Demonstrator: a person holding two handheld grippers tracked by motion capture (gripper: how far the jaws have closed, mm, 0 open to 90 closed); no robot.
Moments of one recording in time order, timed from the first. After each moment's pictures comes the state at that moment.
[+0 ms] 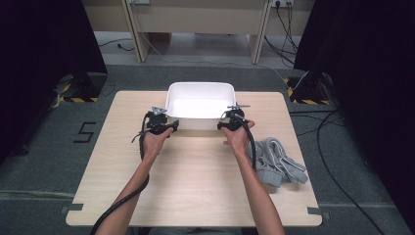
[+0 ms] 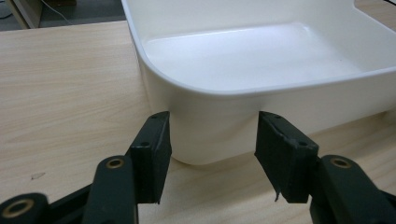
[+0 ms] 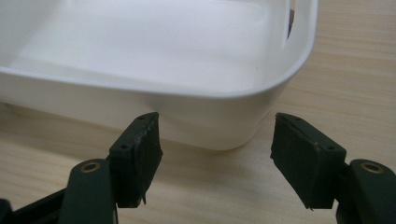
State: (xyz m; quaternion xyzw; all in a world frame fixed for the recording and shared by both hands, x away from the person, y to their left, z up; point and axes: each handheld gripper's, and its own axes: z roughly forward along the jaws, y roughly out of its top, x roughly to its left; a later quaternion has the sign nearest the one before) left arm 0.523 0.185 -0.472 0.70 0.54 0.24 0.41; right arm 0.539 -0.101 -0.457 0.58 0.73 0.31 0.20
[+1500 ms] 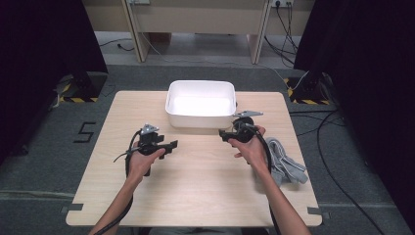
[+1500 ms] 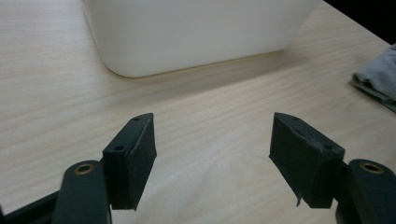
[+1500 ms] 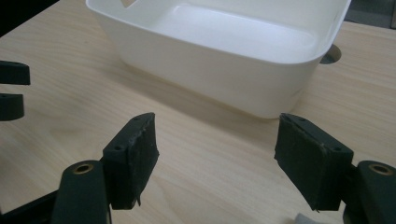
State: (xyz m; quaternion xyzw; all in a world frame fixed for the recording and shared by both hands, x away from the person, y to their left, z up) left arm 0.434 0.205 -0.469 0.73 0.49 0.15 0.46; right arm 0.468 -0.125 -0.415 0.46 0.78 0.39 0.17
